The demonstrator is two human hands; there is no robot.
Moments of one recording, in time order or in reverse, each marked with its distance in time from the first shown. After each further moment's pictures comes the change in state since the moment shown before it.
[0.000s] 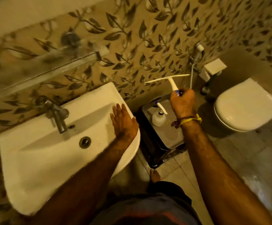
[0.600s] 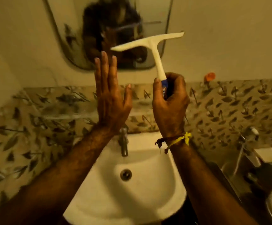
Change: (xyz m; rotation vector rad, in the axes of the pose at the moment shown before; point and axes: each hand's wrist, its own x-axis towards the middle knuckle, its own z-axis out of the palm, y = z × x) left_hand -0.029 -0.120 -0.324 -0.178 1.240 0.436; right_hand -0.227 -0.250 0.064 0.702 -0.119 -0.997
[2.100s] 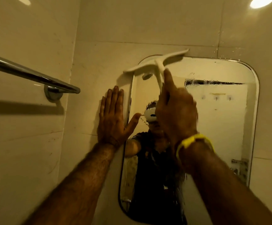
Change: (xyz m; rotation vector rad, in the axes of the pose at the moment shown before) left_hand 0.343 -0.182 -0.065 0.469 0.417 0.219; right_hand 0.248 -0.158 0.241 -0.318 0.035 -0.696
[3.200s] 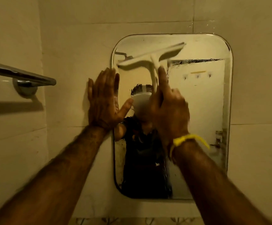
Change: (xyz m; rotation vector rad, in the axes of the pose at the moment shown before) left_hand 0.022 0.016 -0.007 -0.064 0.030 0.163; right_hand -0.048 0.022 -0.004 -0.066 0.048 0.118
